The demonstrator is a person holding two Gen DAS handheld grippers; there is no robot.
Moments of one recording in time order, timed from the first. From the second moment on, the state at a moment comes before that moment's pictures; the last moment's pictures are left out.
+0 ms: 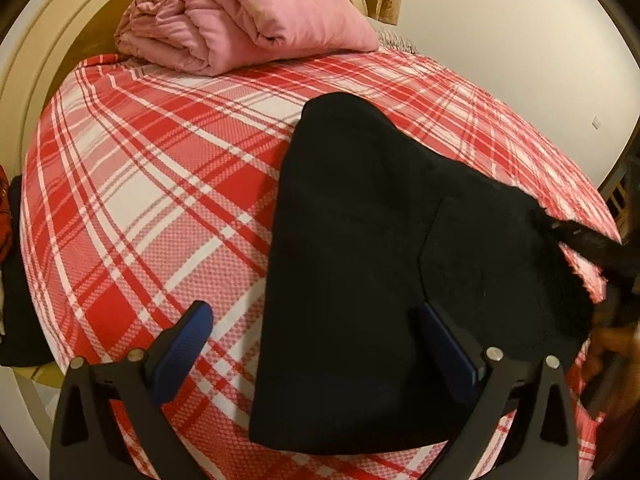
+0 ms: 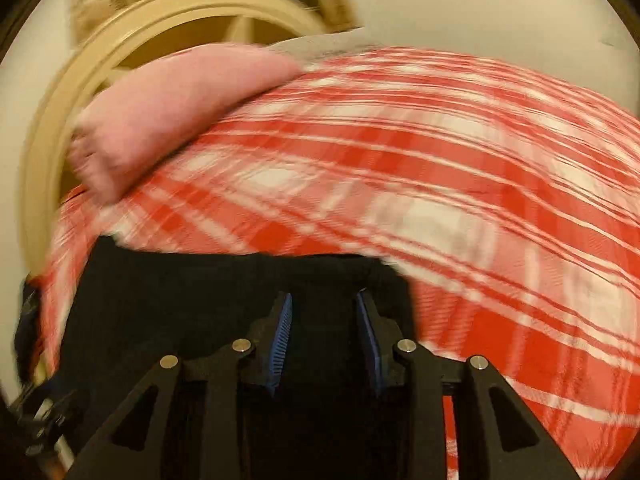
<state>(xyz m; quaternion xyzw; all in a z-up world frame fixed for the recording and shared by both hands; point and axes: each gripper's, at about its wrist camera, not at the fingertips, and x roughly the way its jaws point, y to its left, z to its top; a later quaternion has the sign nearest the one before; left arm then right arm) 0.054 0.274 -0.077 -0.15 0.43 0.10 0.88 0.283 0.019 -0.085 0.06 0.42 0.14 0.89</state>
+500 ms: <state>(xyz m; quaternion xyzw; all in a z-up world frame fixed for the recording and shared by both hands) 0.030 0.260 -0.066 -0.11 0.43 0.13 0.89 0.179 0.018 -0.052 0.03 0.38 0.14 0.91</state>
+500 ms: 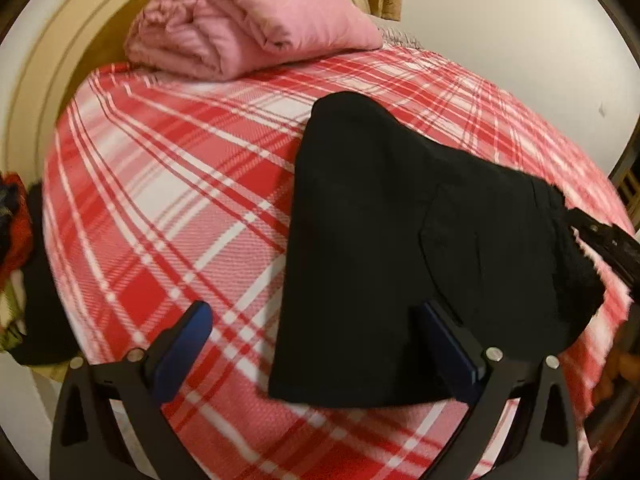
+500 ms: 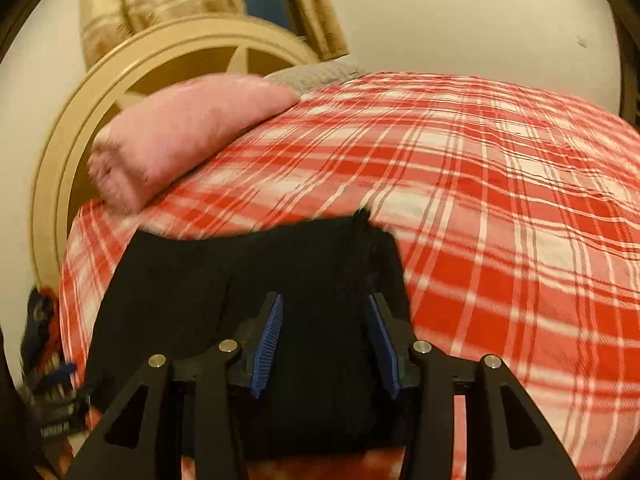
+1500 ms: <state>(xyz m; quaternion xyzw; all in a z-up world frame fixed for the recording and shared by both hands) -0.093 0.213 0.018 0.00 0.32 0.11 0.94 -0.020 0.031 0.021 0.01 0.31 0.08 0.95</state>
